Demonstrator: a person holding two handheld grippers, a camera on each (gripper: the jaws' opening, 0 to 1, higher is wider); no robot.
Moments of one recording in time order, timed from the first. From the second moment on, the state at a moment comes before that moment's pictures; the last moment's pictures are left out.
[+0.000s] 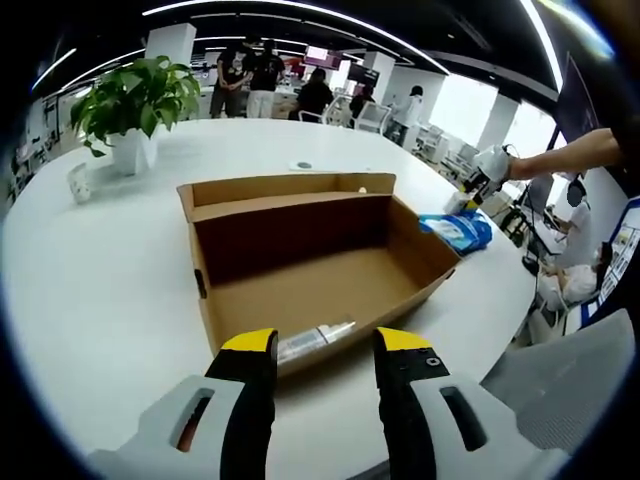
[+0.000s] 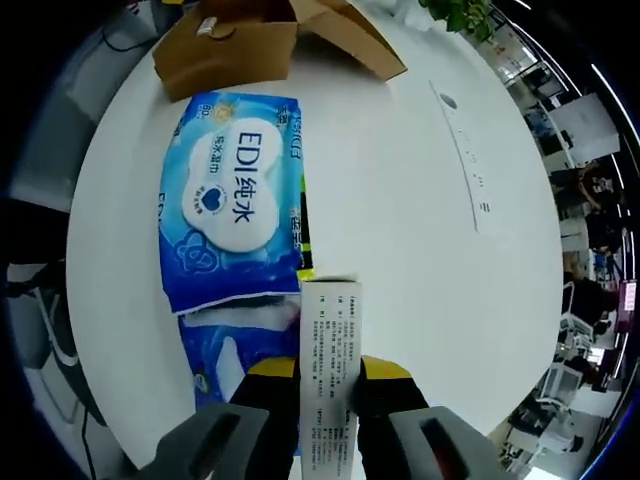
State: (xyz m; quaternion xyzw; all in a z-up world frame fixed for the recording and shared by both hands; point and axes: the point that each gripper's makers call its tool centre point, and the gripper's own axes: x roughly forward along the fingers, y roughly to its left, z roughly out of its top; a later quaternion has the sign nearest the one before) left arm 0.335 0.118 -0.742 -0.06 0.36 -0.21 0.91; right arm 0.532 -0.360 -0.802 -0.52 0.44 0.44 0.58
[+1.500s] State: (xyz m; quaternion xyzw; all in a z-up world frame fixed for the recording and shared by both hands) left arm 0.334 0.123 -0.748 -0.05 0.37 -0.21 0.90; right arm 0.538 -0.376 -0.834 -0.56 0.46 0.43 0.54
